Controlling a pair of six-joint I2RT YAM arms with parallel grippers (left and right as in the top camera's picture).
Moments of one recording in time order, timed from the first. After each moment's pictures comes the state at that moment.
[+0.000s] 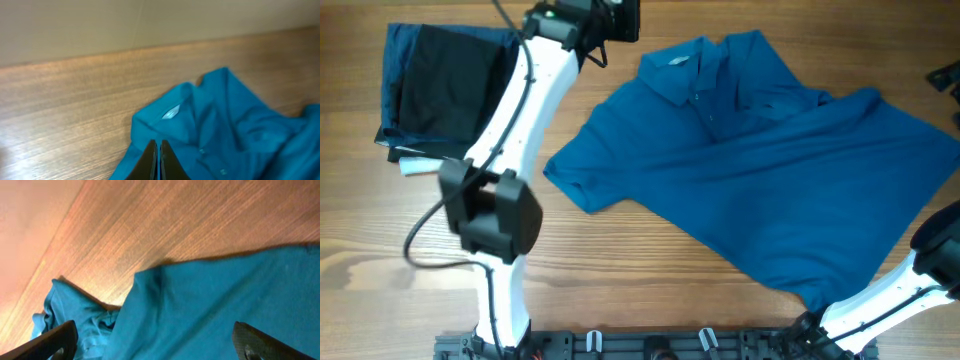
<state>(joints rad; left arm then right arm) -0.33 2.16 2.10 -0.68 0.17 -0.18 -0.72 2.06 1.87 -0.90 -0.44 0.19</state>
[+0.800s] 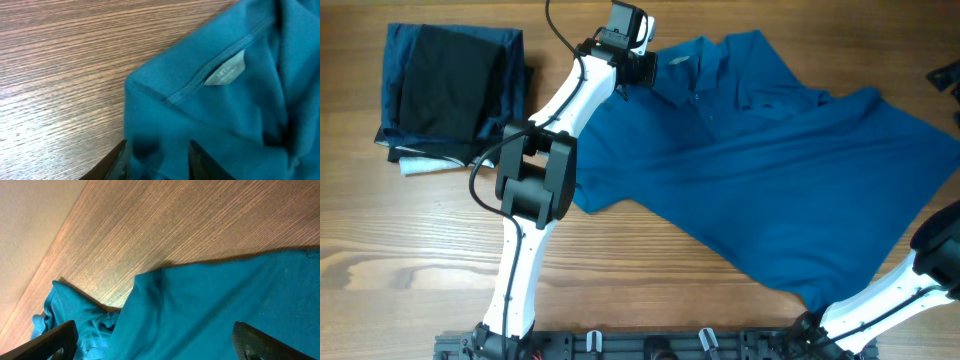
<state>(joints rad) -0.38 2.49 2.10 -0.58 0.14 -0.16 -0.72 2.06 1.87 -0.90 -0.44 0.19</state>
